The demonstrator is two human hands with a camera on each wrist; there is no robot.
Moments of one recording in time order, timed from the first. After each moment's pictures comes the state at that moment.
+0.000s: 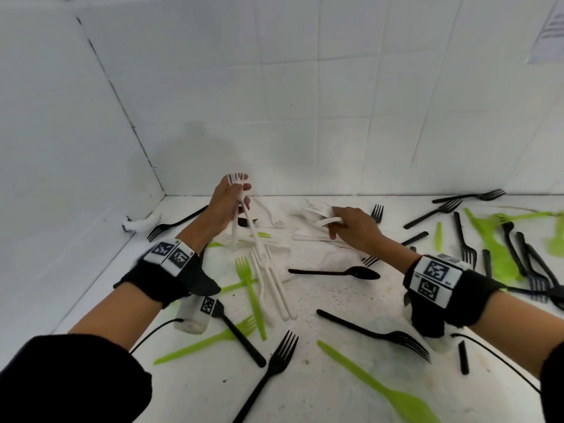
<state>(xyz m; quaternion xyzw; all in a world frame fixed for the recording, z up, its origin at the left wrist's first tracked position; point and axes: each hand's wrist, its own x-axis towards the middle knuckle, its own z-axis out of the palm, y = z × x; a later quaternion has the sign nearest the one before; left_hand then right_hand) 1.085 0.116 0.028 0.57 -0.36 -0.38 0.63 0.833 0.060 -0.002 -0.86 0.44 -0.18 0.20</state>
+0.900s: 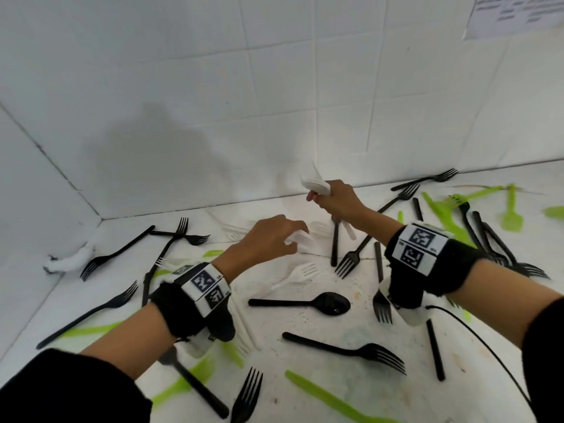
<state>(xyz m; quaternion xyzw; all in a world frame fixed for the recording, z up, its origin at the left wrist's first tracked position) 0.963 0.066 -0.012 0.57 -0.82 -0.06 0.05 0.801 -0.001 0.010 -0.72 0.50 -0.31 0.37</state>
